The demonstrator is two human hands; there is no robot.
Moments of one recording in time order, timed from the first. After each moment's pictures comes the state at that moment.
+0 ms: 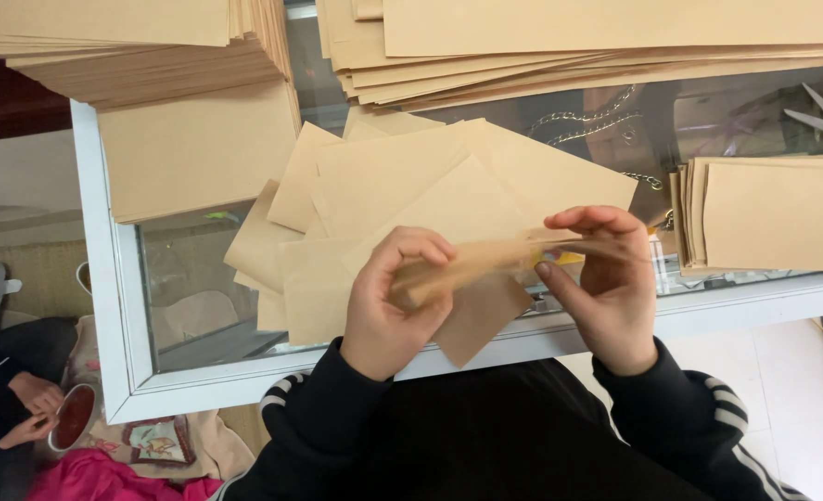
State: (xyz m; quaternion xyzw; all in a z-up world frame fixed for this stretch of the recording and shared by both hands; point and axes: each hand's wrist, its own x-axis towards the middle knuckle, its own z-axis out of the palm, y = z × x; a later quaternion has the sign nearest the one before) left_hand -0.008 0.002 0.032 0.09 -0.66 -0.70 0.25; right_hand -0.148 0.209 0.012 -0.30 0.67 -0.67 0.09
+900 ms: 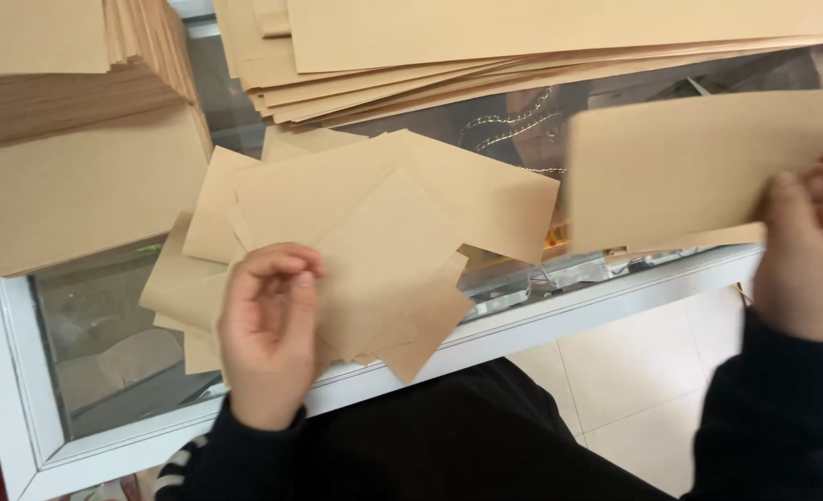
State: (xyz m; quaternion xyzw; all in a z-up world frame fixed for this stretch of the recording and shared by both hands) left_hand 0.007 -0.009 0.048 0.19 -0.66 -0.65 0.32; right_hand -0.272 0.390 0.051 -0.14 0.83 -0.52 -0.14
